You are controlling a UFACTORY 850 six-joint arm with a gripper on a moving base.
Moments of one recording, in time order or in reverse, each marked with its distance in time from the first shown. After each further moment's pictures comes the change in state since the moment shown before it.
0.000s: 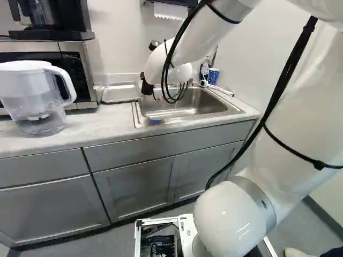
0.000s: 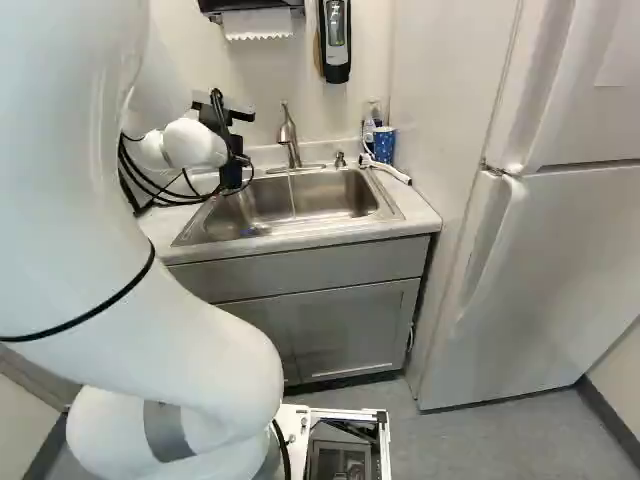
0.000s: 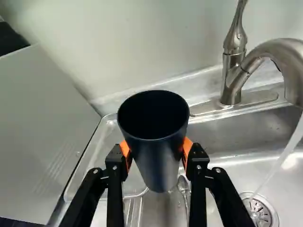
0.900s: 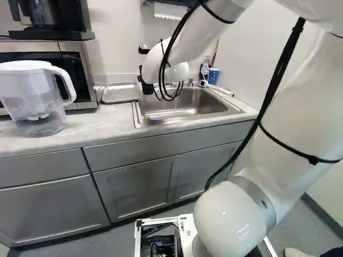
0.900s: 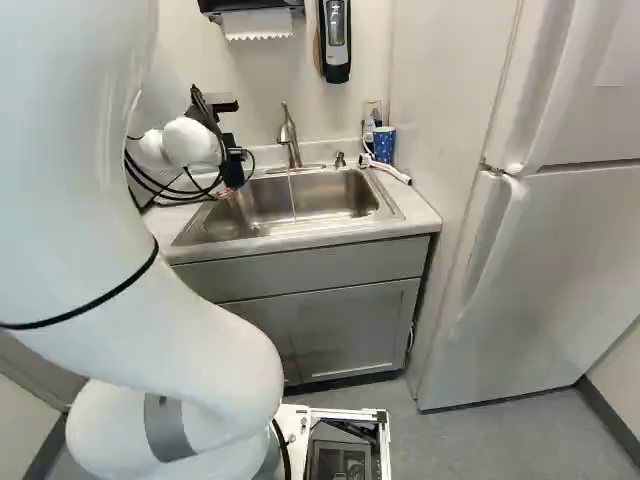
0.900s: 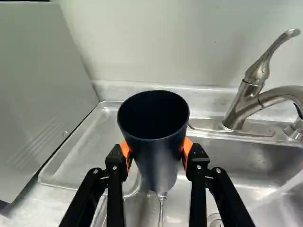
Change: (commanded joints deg) arm 1.4 -3.2 -3.2 0.0 0.0 -14.4
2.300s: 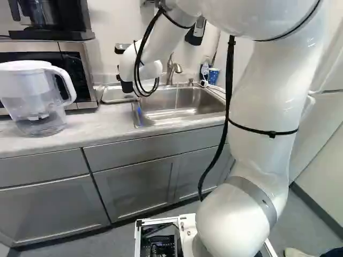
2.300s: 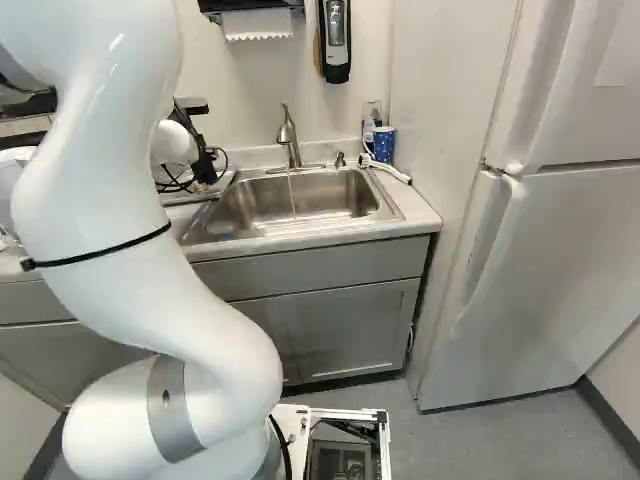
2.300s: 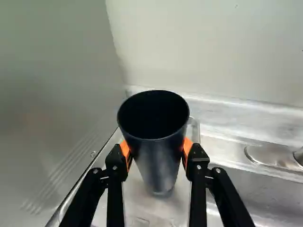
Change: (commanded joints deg) arm 7.8 -13.7 -13.3 0.0 0.5 0.0
